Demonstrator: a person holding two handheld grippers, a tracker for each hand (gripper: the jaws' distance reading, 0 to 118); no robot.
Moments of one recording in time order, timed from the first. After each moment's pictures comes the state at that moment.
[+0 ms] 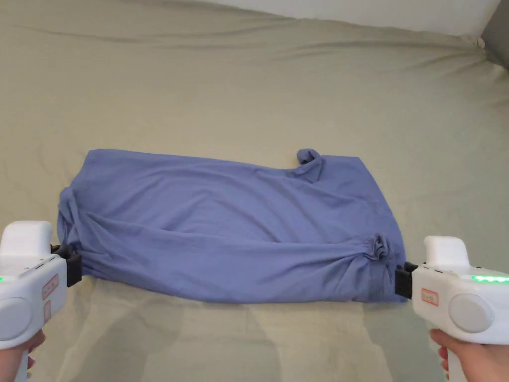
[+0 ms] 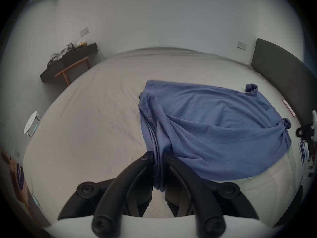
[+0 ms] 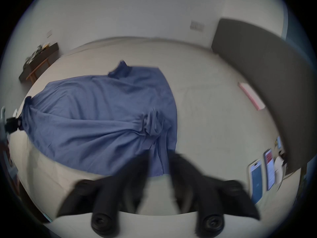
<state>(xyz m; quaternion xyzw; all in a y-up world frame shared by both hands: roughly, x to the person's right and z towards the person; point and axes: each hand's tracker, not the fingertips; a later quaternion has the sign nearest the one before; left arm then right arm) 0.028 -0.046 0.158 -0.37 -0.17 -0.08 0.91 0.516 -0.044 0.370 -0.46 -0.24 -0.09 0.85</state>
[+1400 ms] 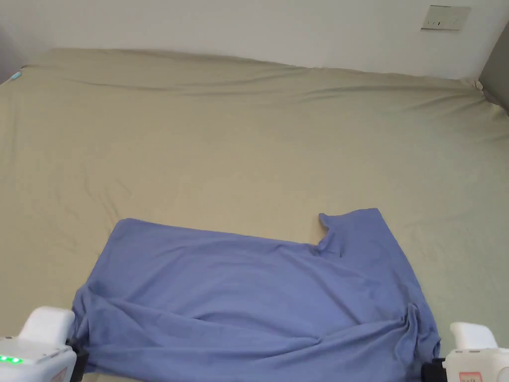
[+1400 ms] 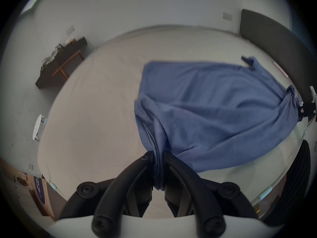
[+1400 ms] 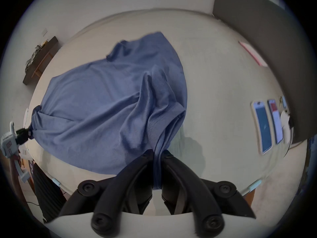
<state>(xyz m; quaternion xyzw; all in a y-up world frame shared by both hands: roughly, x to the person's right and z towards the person) -0.042 -0.058 0.252 -0.48 -0.19 -0.18 0.84 0.468 -0.043 0.483 -0.55 -0.20 -0.16 0.80</state>
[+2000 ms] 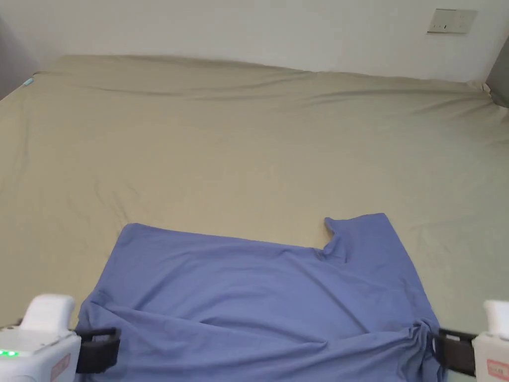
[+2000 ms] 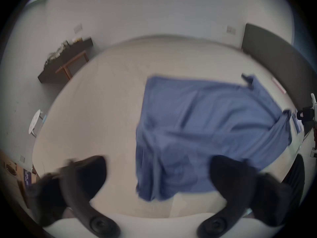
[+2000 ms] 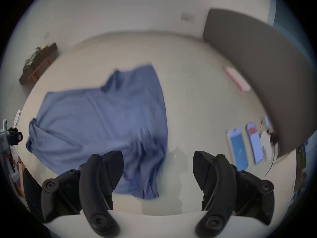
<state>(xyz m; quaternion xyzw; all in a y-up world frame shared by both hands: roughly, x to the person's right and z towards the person) -0.037 -0.016 0.252 -0.39 -0.19 -0.12 0.89 0.470 0.026 0.481 -0.44 -0.25 -0.07 0.86</state>
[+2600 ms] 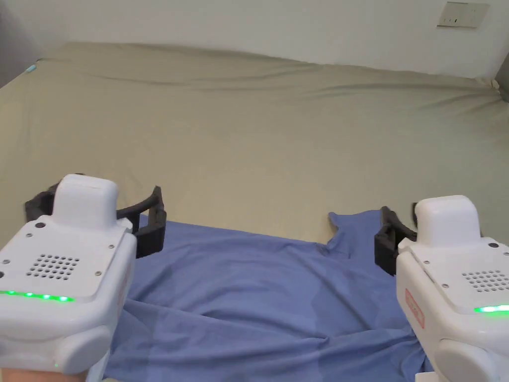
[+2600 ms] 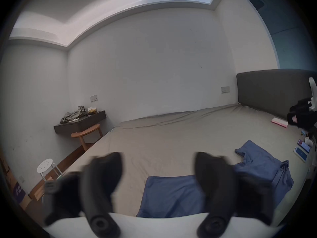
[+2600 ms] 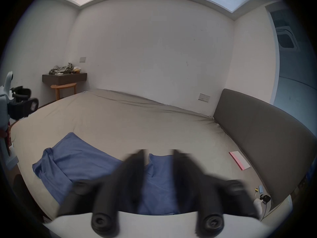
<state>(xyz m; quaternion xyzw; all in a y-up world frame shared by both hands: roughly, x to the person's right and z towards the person) 0.055 0.089 0.269 -0.09 -0.19 -0.11 0.97 0.356 0.103 0.410 -0.20 -0.20 0.09 0.95</state>
